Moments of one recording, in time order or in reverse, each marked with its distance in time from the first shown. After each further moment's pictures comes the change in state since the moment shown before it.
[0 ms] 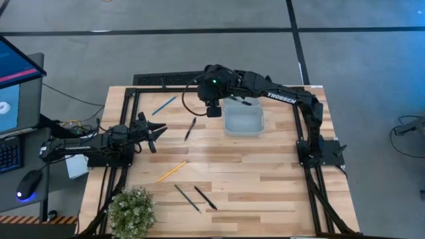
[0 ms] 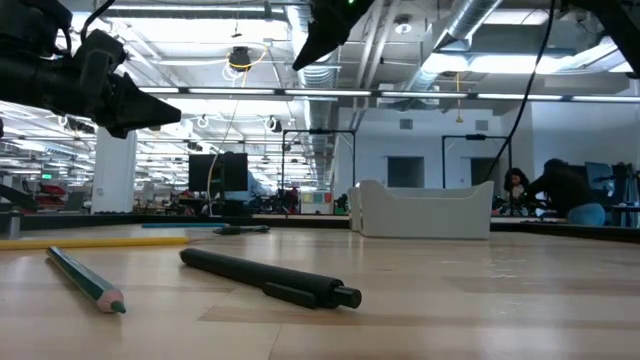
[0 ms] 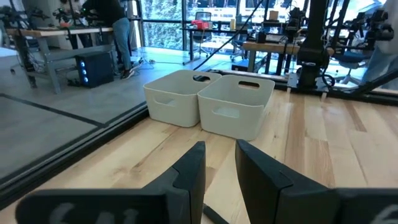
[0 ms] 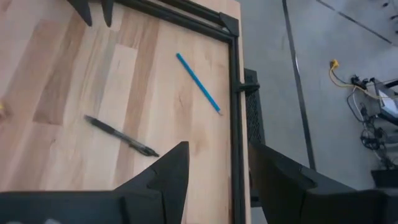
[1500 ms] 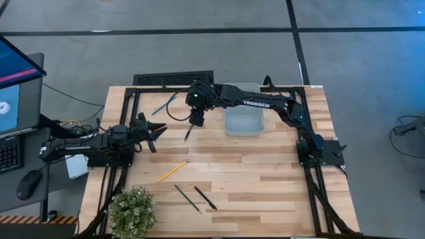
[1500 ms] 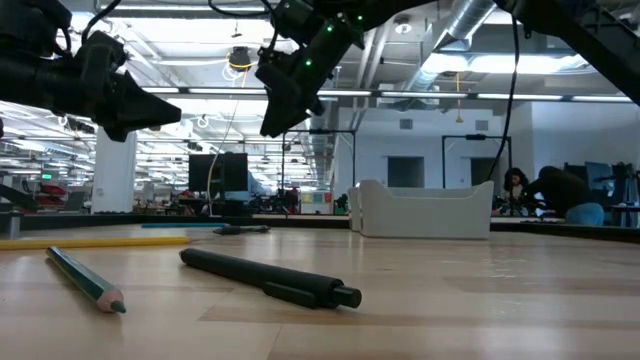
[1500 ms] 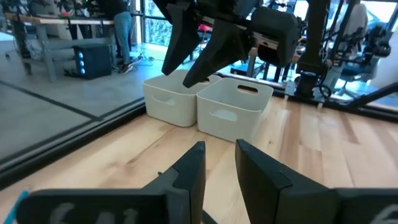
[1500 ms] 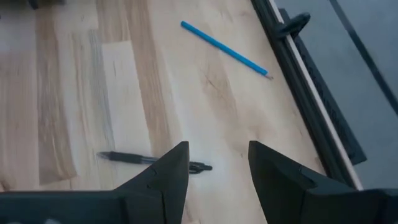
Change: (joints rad) left arm 0.000 0.000 -0.001 0.014 -0.005 -0.091; right arm 0.008 0.233 -0.002 0.116 -0.001 0.450
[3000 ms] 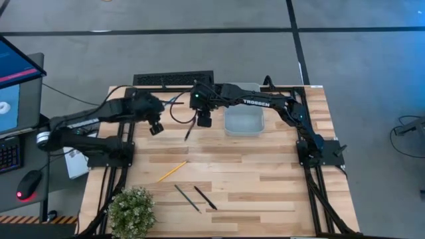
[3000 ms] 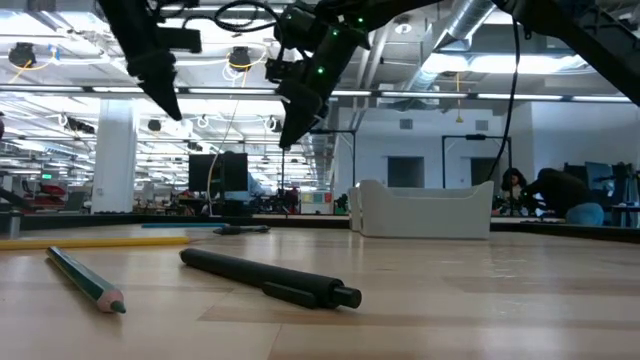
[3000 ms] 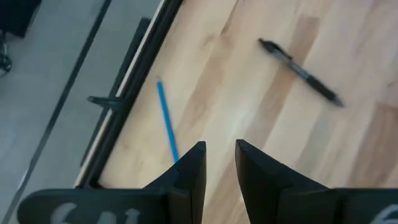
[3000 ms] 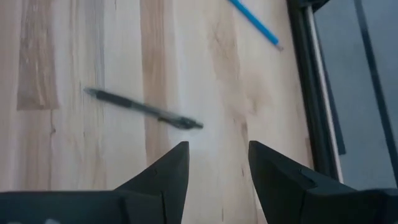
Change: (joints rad) left arm 0.252 0.872 0.924 -1.002 -0.052 0.214; right arm -0.013 0.000 0.000 -0.143 -0.003 -0.194
